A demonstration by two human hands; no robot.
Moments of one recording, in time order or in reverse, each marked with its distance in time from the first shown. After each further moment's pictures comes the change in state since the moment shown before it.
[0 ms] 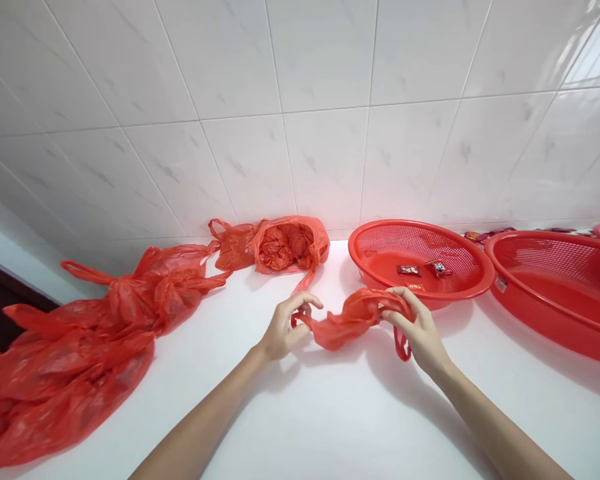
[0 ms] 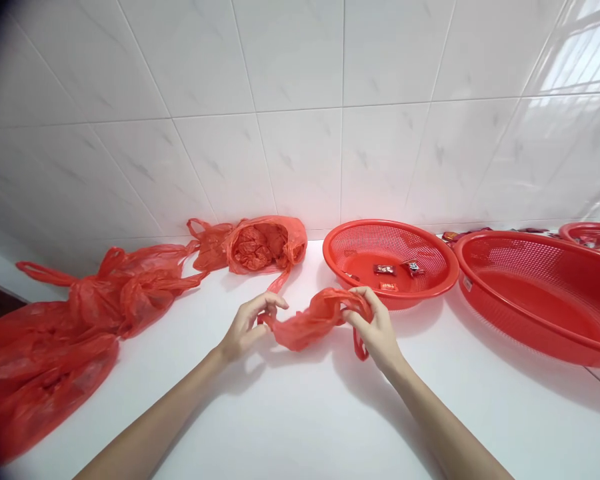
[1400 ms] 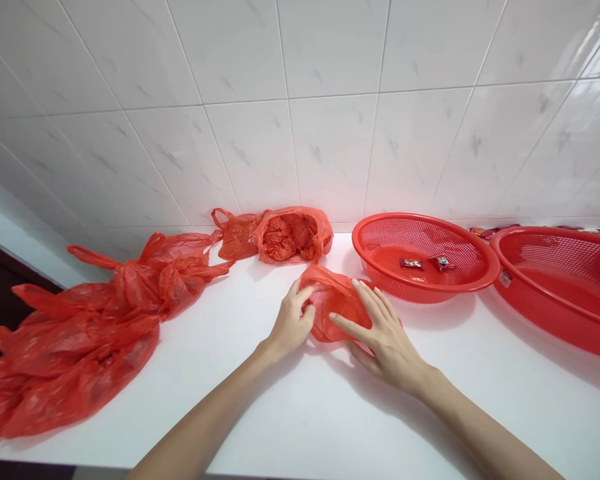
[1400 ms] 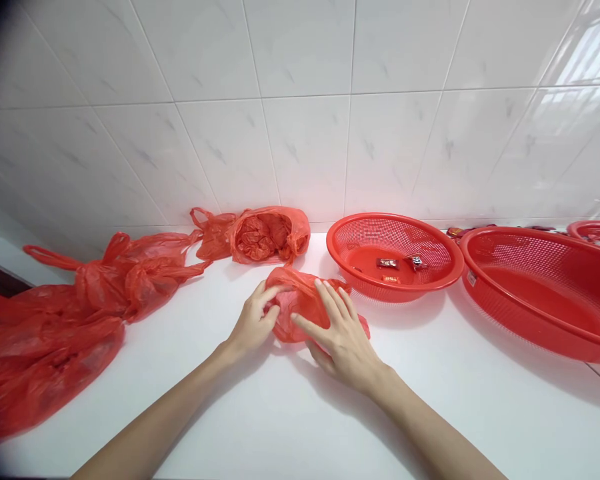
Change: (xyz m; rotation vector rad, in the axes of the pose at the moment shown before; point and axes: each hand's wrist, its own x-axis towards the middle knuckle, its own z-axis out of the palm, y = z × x) left_hand -0.007 -0.005 0.021 0.435 0.174 0.003; right_hand -0.022 0.029 0.026 -0.973 -0.280 -0.893
